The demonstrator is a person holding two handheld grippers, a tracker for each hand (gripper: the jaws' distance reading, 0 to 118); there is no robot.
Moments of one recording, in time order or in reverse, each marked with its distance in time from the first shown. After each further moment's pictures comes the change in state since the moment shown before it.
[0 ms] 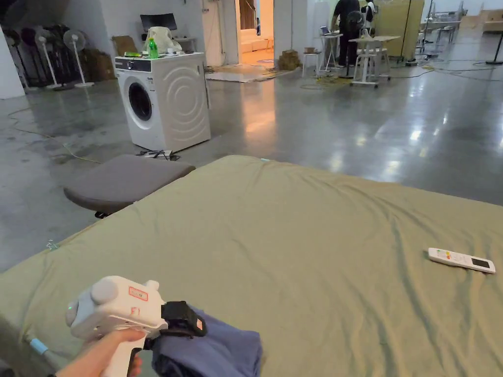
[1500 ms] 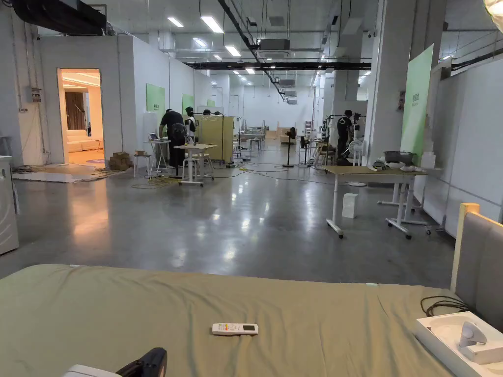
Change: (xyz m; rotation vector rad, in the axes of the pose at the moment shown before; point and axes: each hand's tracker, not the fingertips) left arm 0.376 -0.409 0.191 0.933 -0.245 -0.923; right arm -0.141 0.013 0.138 0.776 -0.087 0.786
